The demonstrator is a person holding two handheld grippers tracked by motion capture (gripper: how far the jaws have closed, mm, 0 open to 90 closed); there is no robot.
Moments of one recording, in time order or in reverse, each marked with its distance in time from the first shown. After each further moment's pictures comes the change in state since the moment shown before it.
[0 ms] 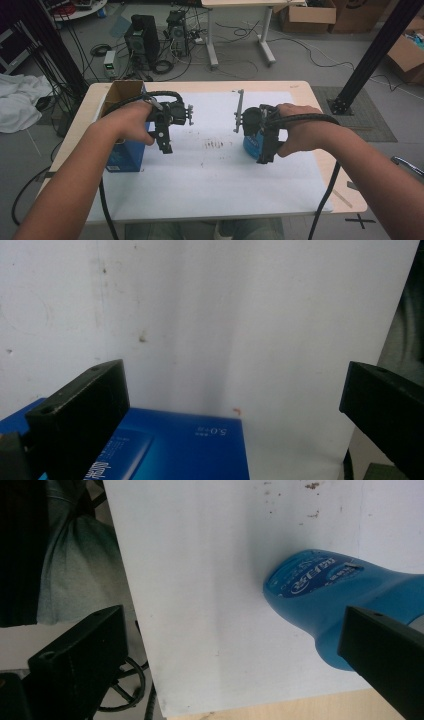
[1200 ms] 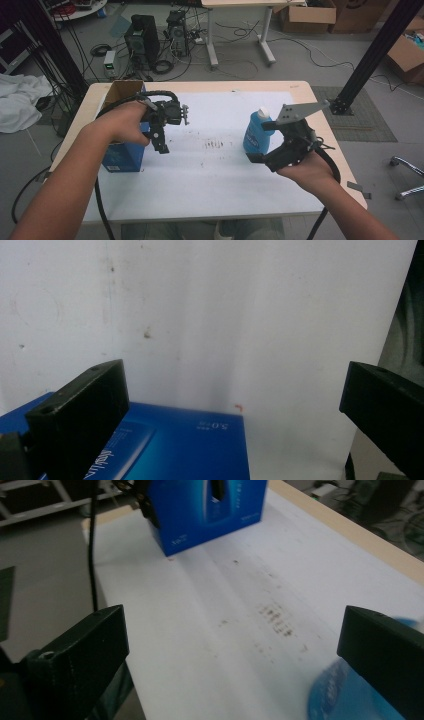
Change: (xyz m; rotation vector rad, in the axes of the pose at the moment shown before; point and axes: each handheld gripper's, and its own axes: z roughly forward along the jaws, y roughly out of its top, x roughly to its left) left arm -0.007 -0.012 -0.008 -0.035 0.027 0.000; right arm 0.048 -0.078 0.009 -0.930 -0.099 0.427
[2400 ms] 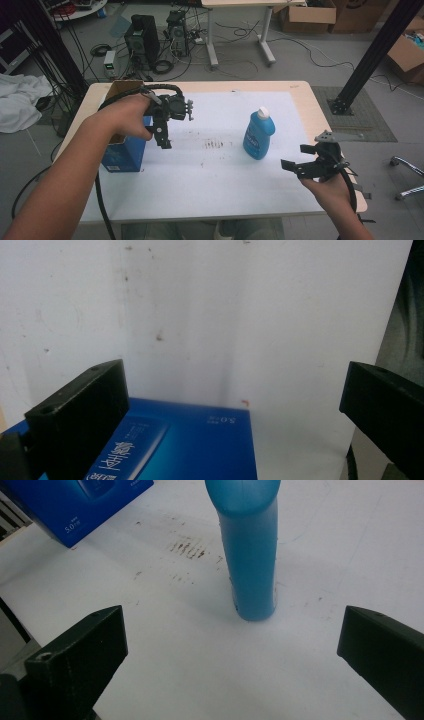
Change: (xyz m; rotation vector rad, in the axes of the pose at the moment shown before) left arm 0.001 0.012 -0.017 0.025 0.027 0.028; right arm -0.050 -0.122 -0.013 -0.041 -0.205 0.381
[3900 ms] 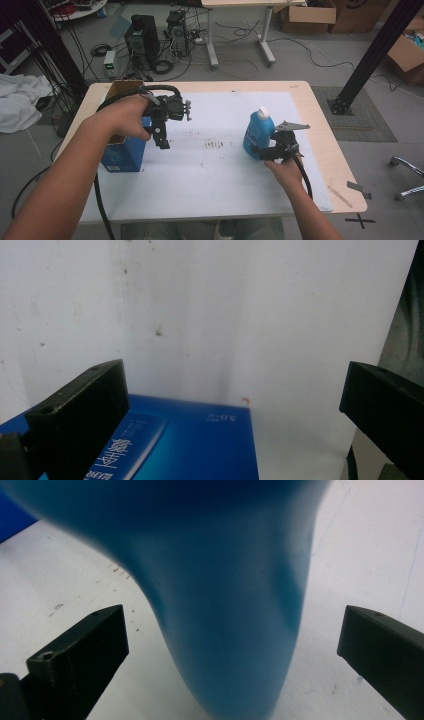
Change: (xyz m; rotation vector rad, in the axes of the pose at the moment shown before) left arm 0.003 -0.005 0.004 0.002 -0.002 -0.015; right arm -0.022 0.006 0.123 -0.029 -0.057 -0.051
